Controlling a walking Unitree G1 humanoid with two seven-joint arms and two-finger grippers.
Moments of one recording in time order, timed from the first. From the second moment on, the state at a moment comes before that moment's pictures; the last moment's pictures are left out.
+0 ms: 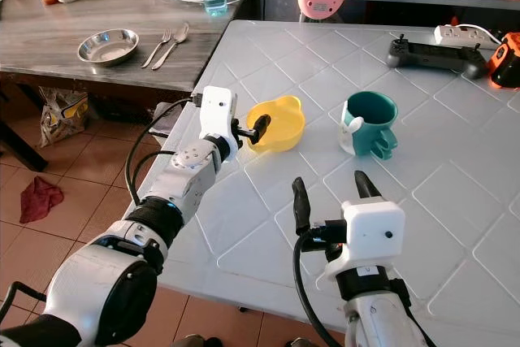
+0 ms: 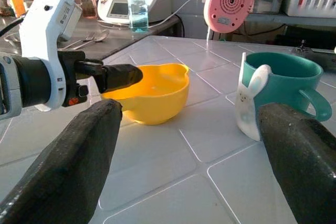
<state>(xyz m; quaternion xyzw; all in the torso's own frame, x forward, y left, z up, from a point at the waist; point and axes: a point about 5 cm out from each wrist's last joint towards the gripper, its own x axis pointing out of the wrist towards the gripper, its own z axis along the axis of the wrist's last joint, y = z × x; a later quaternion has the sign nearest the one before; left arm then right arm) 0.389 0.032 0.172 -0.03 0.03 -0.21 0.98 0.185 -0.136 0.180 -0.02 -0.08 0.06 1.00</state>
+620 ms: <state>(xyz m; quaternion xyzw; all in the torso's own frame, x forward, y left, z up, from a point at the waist) 0.391 0.033 0.174 -0.02 0.05 -0.20 0.98 0.186 -0.135 0.180 -0.02 -0.08 0.06 0.99</state>
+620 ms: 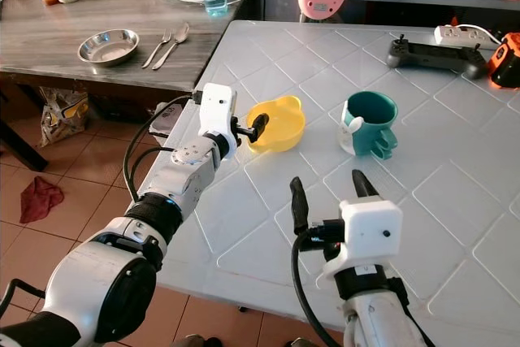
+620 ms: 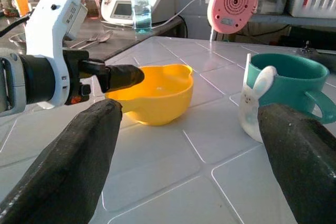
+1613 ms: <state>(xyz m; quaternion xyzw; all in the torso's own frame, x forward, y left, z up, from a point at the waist) 0.388 0.022 0.172 -0.02 0.10 -0.24 0.97 0.186 -0.133 0.175 -0.01 -0.06 0.07 1.00</state>
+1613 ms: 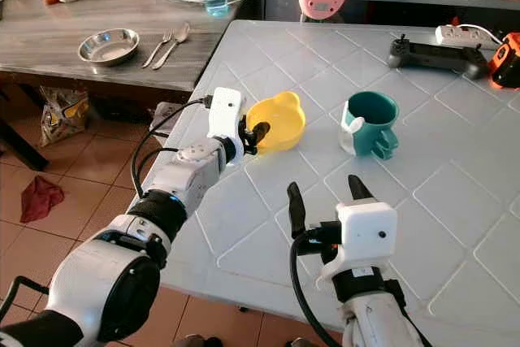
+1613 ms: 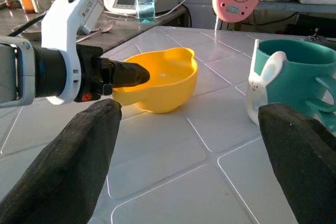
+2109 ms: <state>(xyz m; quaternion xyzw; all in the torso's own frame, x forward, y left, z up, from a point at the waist) 0.392 0.028 0.180 0.00 0.09 -0.24 0.97 0.185 -0.127 0.175 0.01 -0.06 0.10 0.99</state>
